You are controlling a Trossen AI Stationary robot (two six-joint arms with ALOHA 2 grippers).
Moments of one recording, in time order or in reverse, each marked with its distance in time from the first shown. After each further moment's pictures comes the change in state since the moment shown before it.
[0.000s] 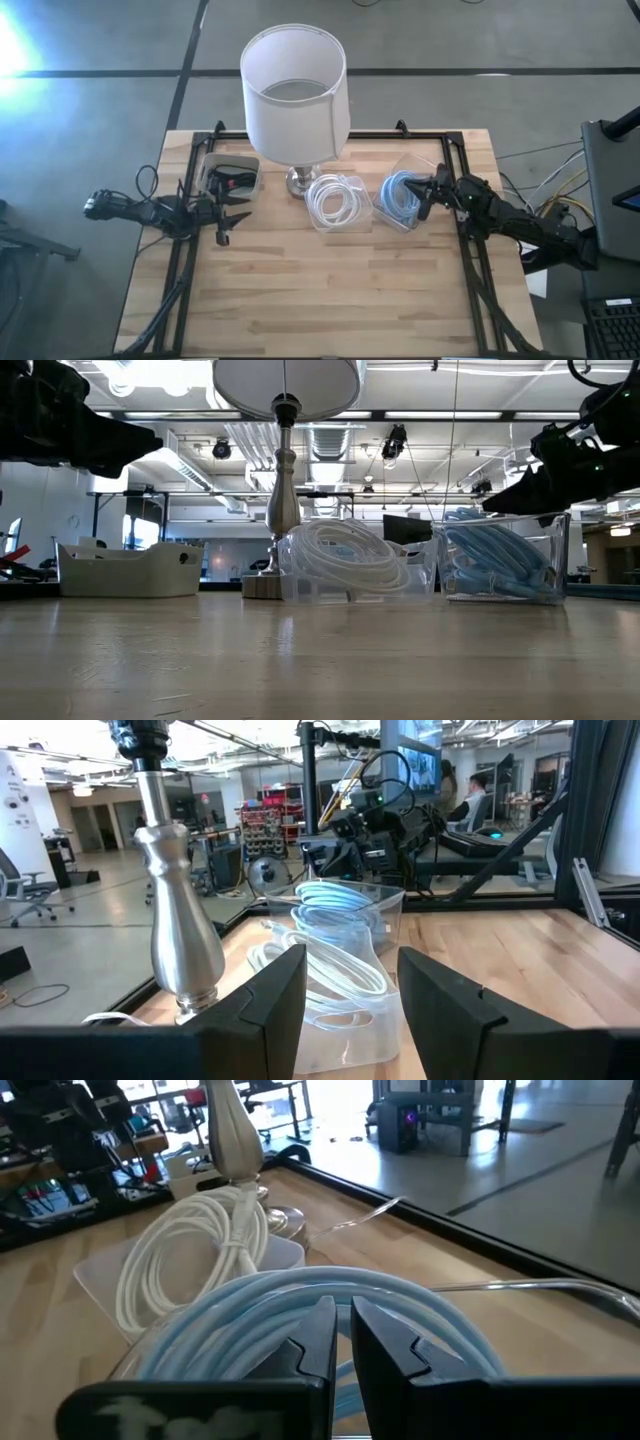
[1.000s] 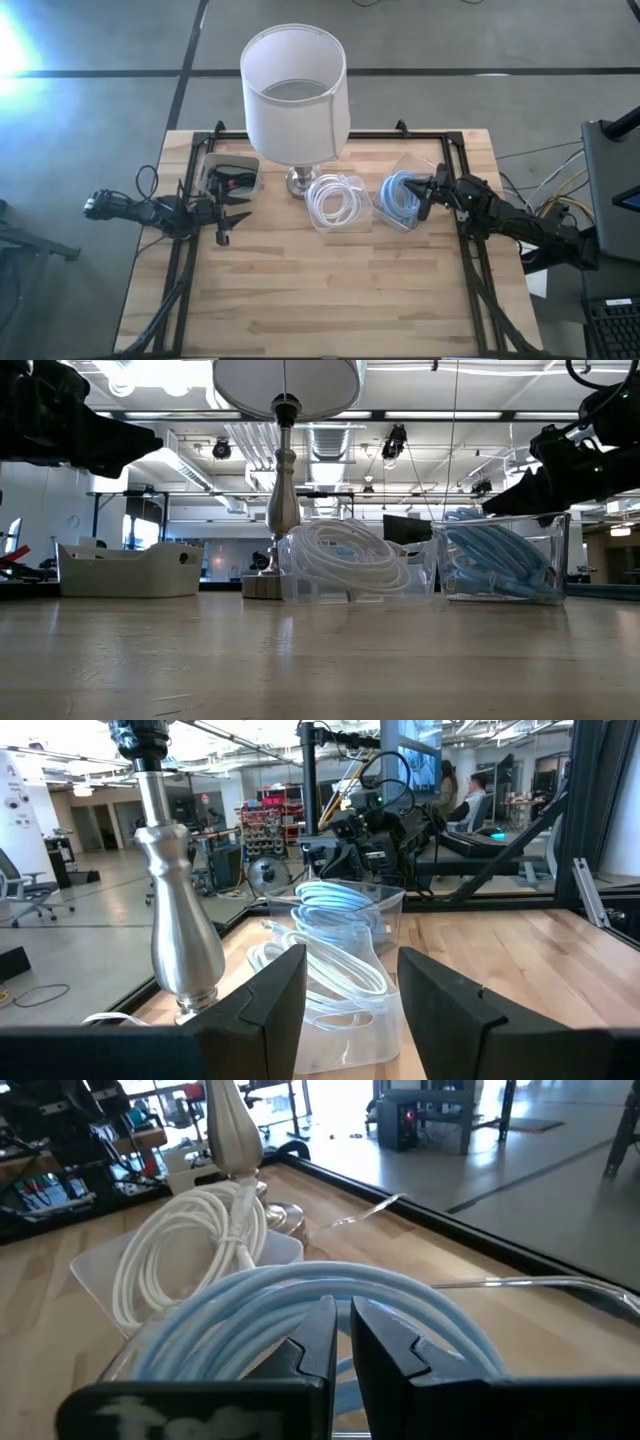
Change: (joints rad) left arm 0.000 0.000 0.000 0.002 0.000 0.000; right arm 0.000 0.013 -0.001 0.007 -0.002 -0.014
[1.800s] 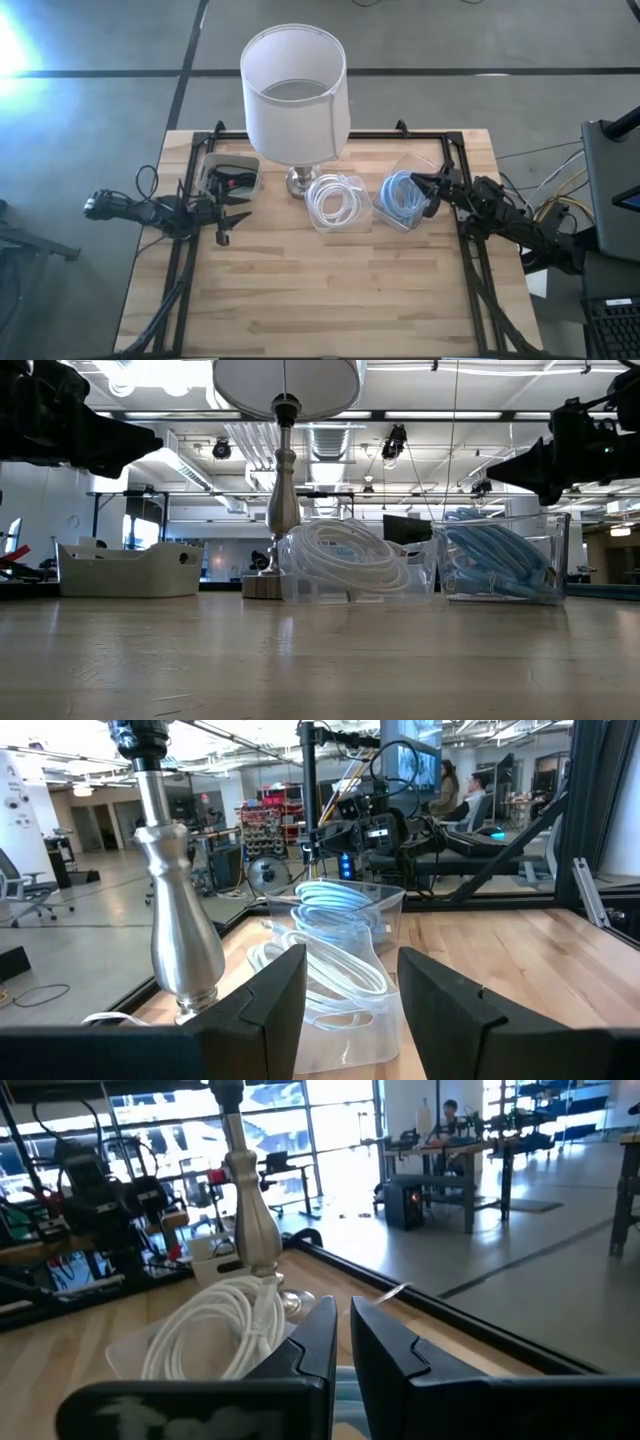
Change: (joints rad) left arm 0.000 0.000 0.000 0.004 0.000 0.000; right arm 0.000 -0.208 -0.002 0.016 -0.001 -0.006
